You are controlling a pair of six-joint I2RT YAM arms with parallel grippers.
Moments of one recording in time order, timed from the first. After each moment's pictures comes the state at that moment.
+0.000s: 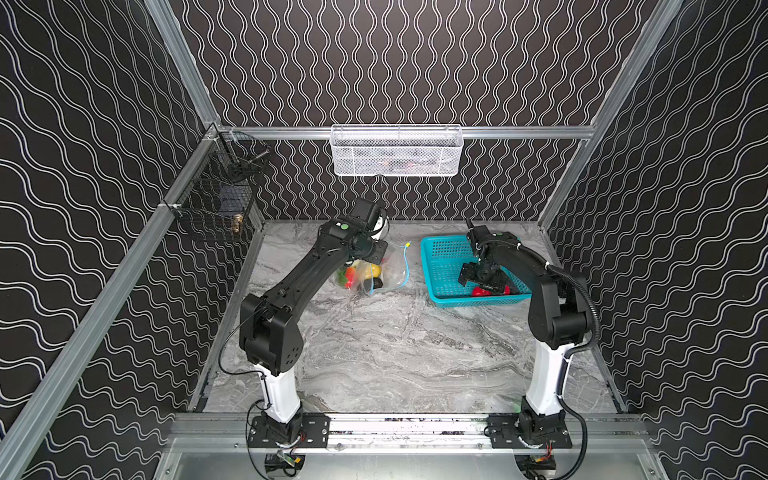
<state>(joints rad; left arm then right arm) -0.48 1.84 1.80 -0.92 -0.05 -0.02 0.22 2.04 1.62 -1.05 0.13 0.60</state>
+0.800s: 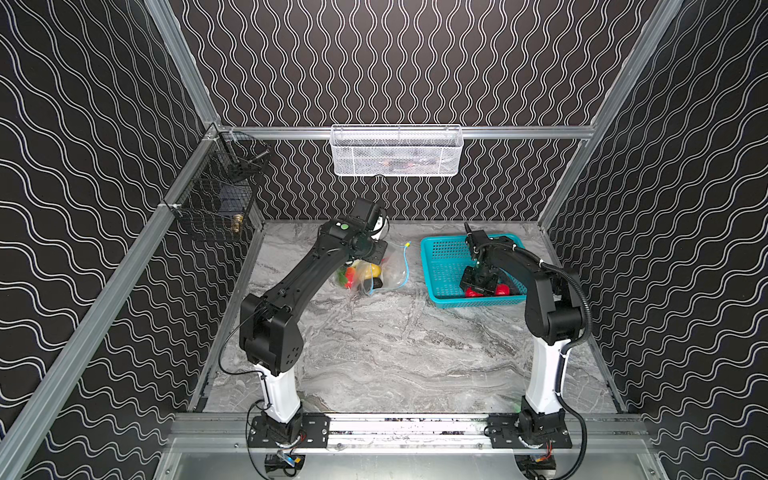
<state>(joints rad) -0.48 1.84 1.80 -0.92 -0.06 -0.02 0.21 2.08 1.59 -1.00 0.06 0.60</state>
